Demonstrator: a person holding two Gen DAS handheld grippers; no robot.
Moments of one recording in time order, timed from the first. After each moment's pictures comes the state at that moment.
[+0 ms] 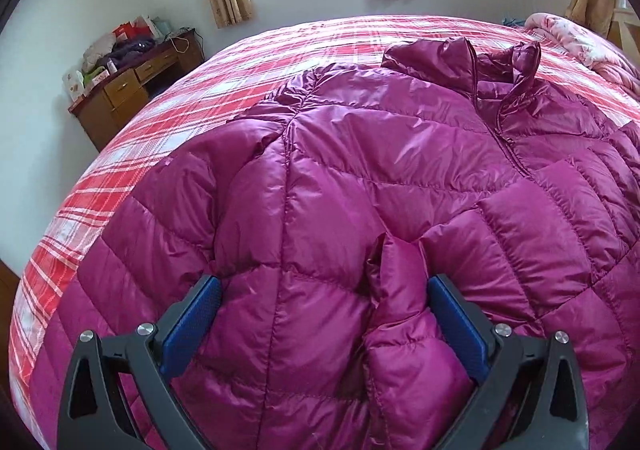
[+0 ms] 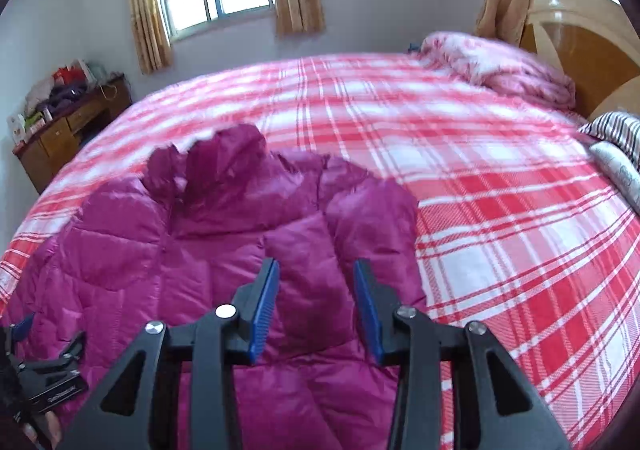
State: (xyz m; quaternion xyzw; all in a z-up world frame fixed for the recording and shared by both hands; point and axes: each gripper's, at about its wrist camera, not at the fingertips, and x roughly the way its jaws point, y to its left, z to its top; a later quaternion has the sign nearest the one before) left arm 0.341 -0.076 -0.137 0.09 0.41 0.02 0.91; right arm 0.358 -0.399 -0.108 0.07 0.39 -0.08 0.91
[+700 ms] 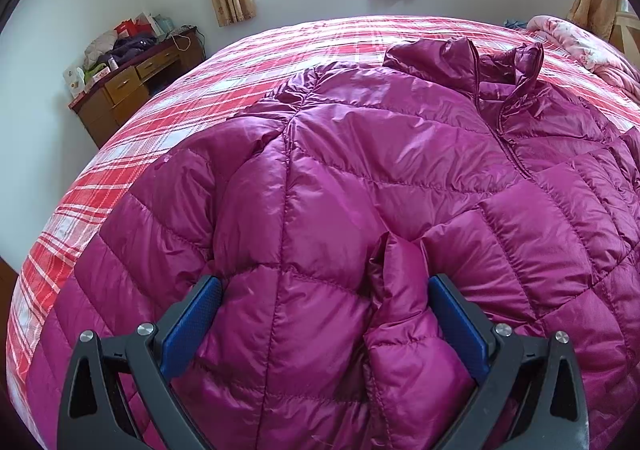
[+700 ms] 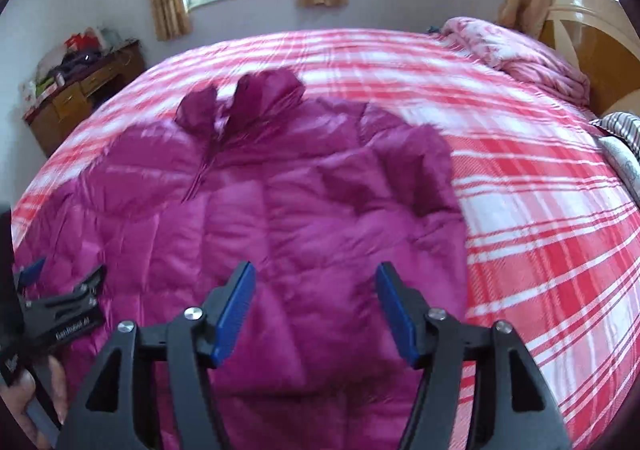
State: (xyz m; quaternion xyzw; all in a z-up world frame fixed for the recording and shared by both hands) left arm 0.343 -0.078 -0.139 0.09 0.41 0.02 0.91; right arm 0.317 -0.343 -0.124 0.04 0.42 -0.04 0.91
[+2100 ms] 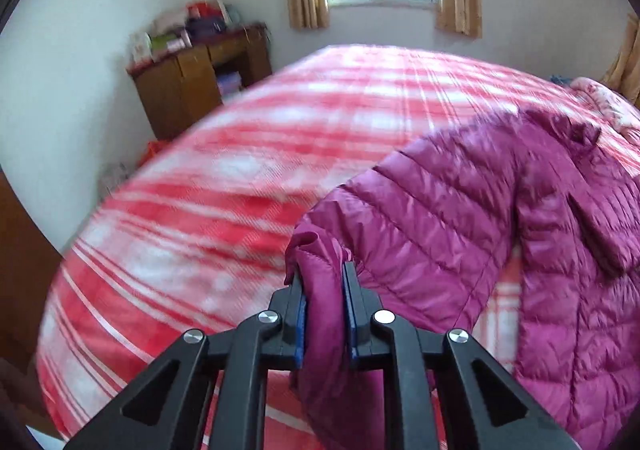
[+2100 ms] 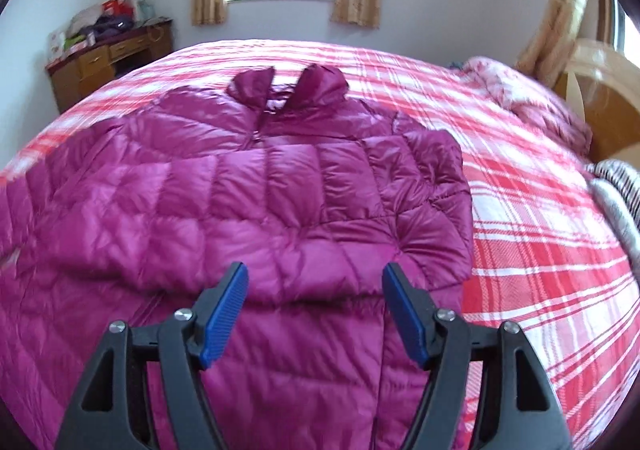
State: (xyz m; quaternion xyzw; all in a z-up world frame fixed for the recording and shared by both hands) left arm 0.231 0.175 -0.074 0.03 0.35 0.08 0.93; right arm 0.247 -0.295 -0.116 -0.07 0.37 -0.02 0.93
